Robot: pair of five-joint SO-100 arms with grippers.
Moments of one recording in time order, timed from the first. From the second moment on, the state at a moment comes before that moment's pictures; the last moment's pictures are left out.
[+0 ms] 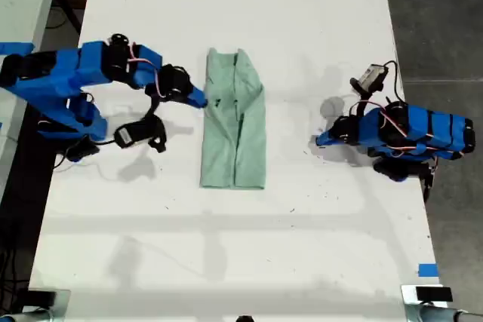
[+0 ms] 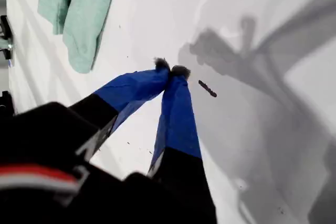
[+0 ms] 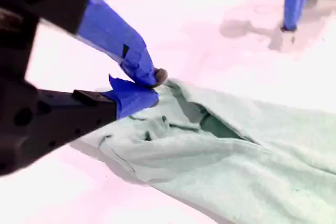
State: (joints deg) arm 0 -13.4 127.3 109.2 60.5 10.0; arm 1 11.3 200.2 174.9 74.6 -4.0
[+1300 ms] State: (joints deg) arm 0 -14.9 206.1 182.6 55.6 11.5; arm 1 11.2 200.2 174.9 76.7 -2.1
